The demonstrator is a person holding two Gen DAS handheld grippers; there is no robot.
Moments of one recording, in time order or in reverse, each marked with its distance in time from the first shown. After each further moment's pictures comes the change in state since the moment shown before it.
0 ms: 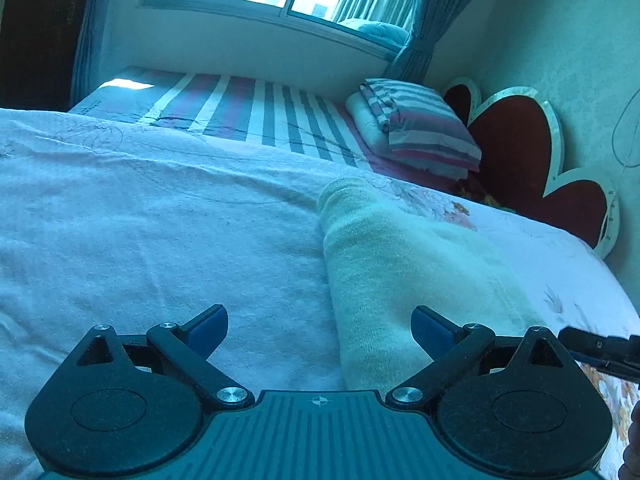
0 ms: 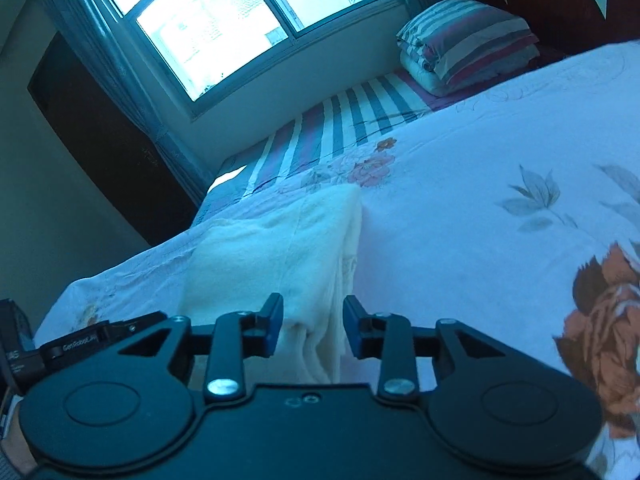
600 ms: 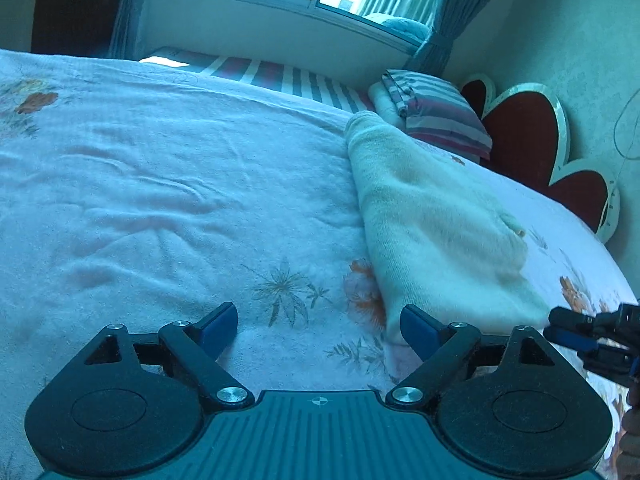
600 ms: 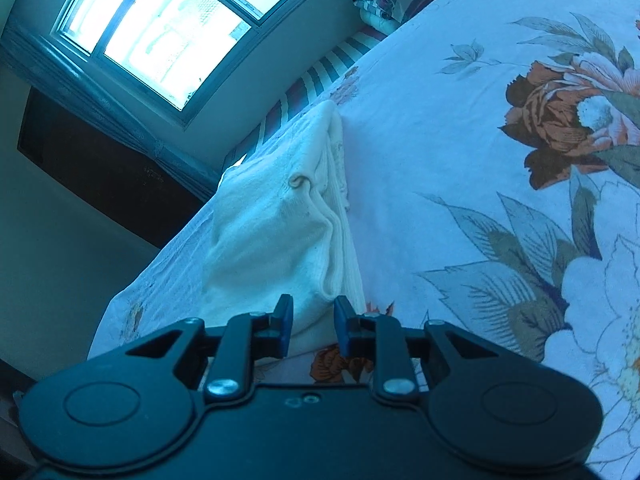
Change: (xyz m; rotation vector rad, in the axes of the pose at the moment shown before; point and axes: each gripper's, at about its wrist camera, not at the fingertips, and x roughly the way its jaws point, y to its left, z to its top) left arm -0.089 0.007 -0.098 -0.044 0.030 0.059; right arm -0.047 -0.006 -0.074 0.263 0.047 0.056
